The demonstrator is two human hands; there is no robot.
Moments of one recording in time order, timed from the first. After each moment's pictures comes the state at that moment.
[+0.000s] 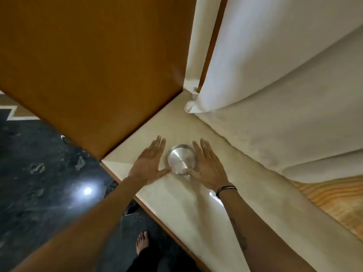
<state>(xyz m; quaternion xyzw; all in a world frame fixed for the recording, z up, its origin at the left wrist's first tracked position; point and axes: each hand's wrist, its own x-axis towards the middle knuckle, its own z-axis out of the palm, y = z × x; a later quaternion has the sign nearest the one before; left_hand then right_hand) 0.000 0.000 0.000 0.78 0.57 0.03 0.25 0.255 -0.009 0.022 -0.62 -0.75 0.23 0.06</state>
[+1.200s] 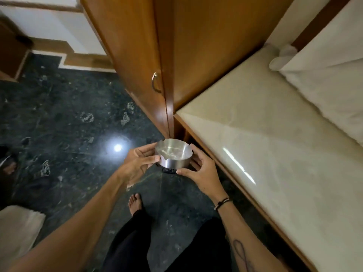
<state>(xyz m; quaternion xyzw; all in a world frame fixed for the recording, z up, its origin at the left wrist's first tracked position) -0.269 -0.173 -0.066 0.20 0.53 0.43 0.70 -0.016 -0.160 -0.035 -0.56 -0.49 0.62 0.26</state>
